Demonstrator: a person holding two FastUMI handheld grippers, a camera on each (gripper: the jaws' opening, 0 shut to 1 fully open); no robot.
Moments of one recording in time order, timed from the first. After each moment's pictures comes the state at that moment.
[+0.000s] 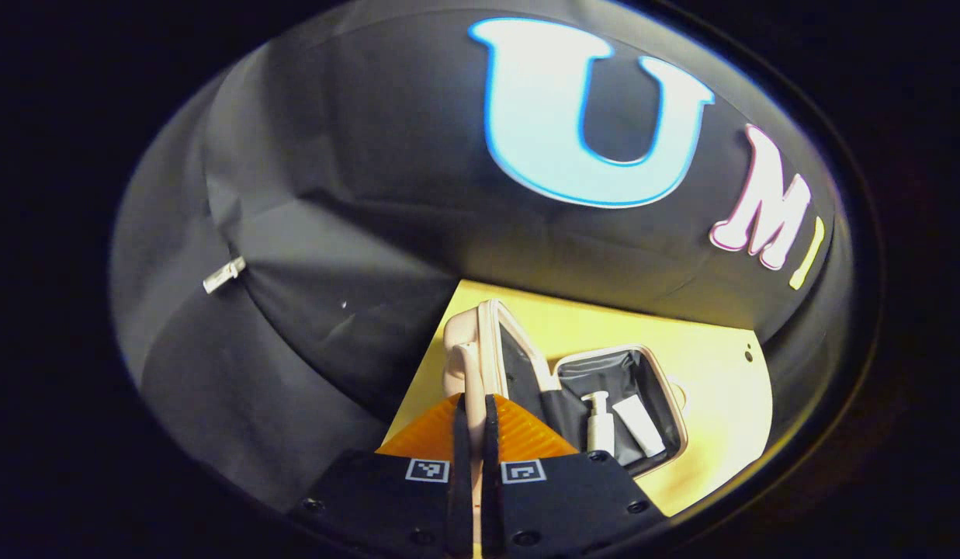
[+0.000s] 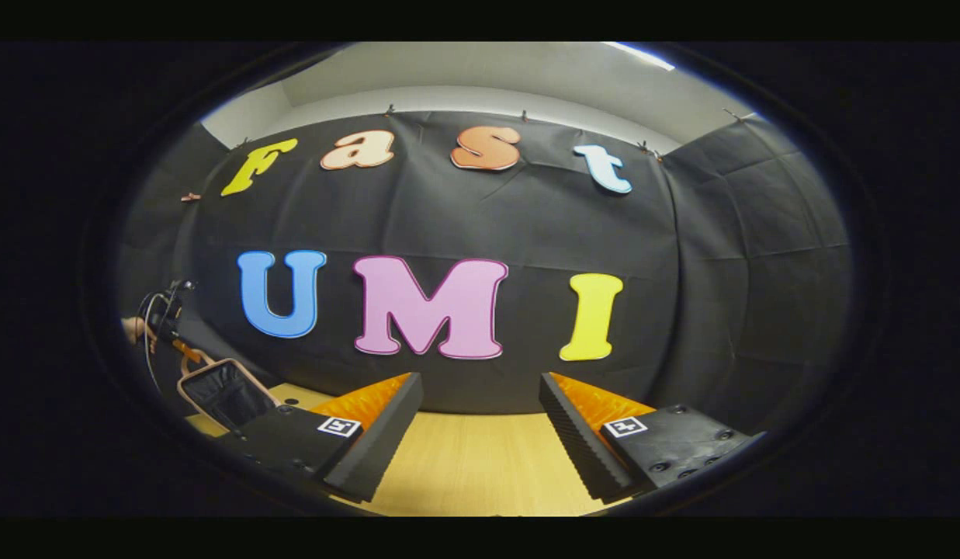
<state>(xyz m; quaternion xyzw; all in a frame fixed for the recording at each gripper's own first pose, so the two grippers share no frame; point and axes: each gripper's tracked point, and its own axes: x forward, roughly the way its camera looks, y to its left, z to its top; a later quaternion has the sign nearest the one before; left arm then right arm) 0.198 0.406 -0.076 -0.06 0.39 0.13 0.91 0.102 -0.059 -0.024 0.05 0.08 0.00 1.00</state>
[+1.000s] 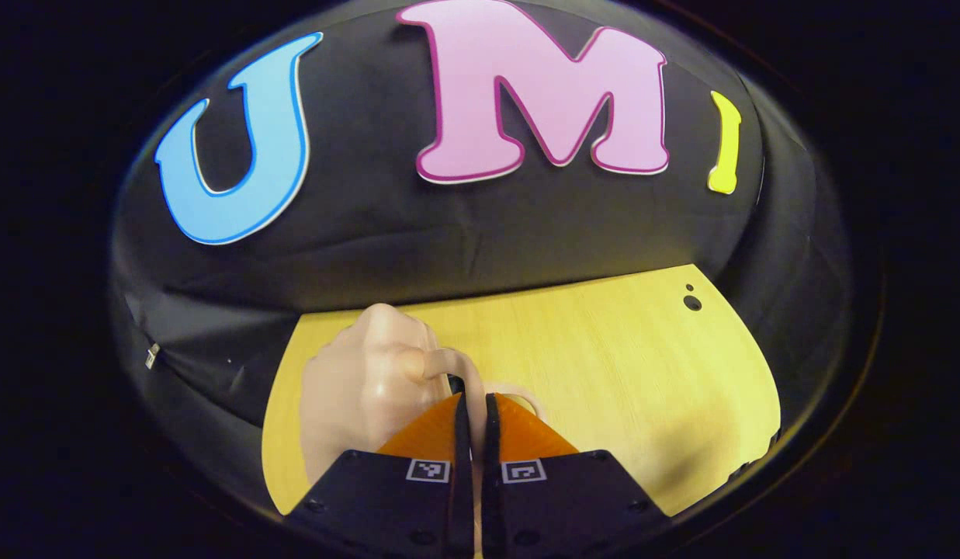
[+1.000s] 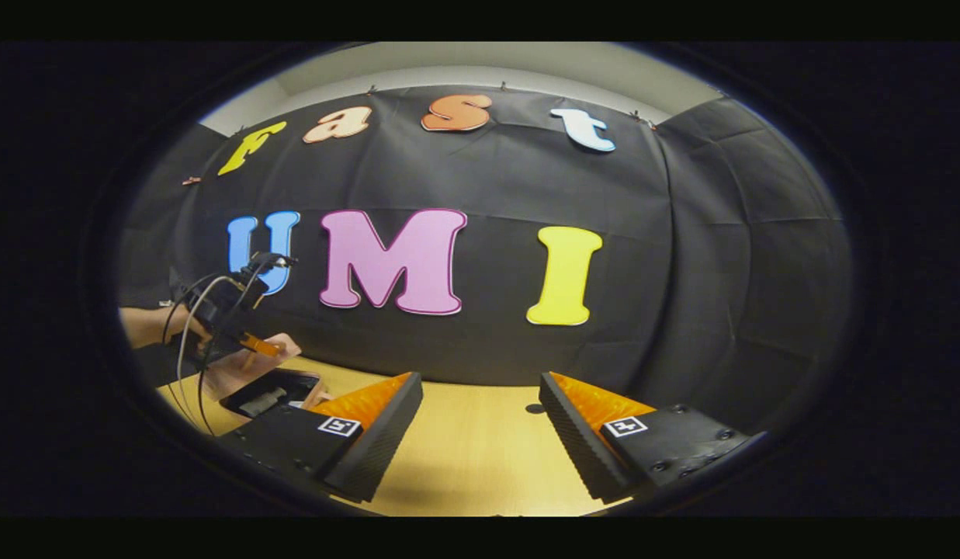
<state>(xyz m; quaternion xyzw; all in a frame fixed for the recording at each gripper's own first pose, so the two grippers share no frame) 0.297 0.057 -0.154 0.03 0.42 0.00 0.91 0.102 -0.166 -0.127 0.04 0.14 0.02 0.99</state>
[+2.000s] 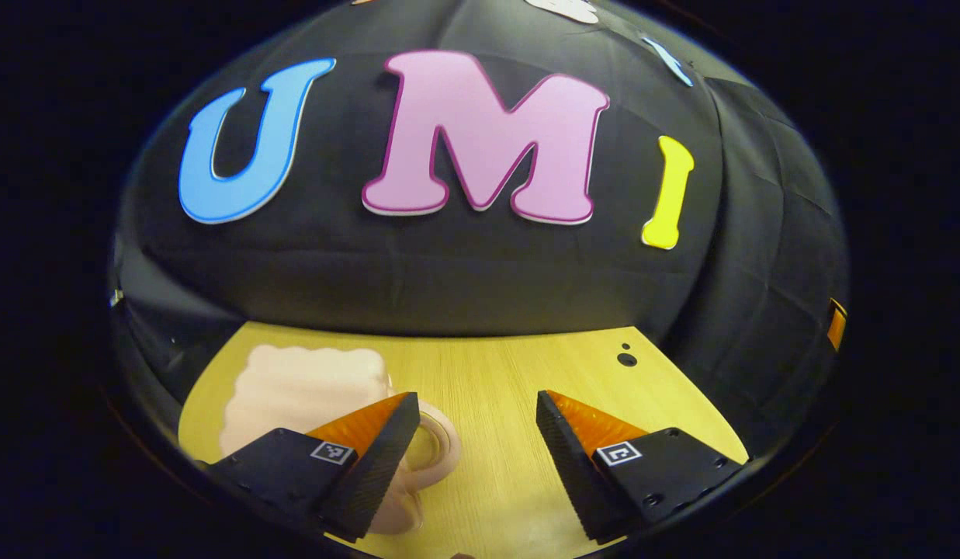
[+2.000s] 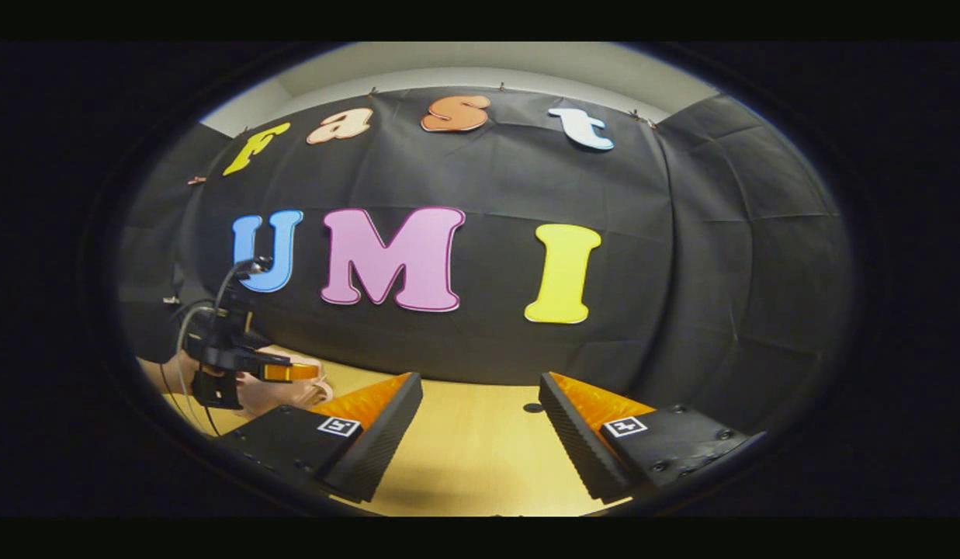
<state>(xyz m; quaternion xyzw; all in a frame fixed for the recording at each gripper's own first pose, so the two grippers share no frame) 0.257 -0.024 -0.091 -0.04 0.23 -0.04 0.97 0.092 -0.162 -0.120 0.05 0.13 0.03 0.99</state>
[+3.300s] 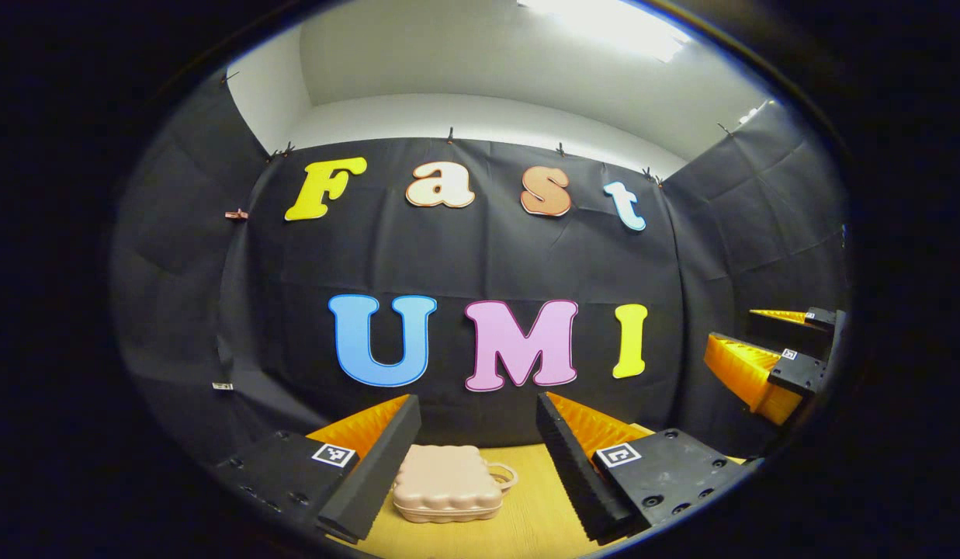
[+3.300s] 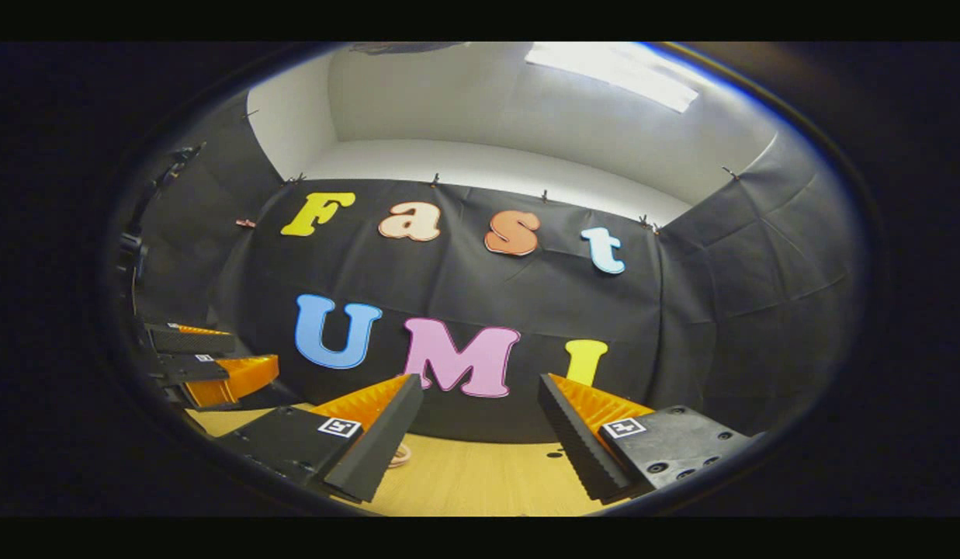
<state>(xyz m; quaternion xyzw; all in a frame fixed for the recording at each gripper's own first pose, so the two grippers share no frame) -0.044 0.031 0.117 -0.01 -0.07 0.03 1.00 -0.084 -0.013 0.079 0.01 -0.07 0.01 1.00</state>
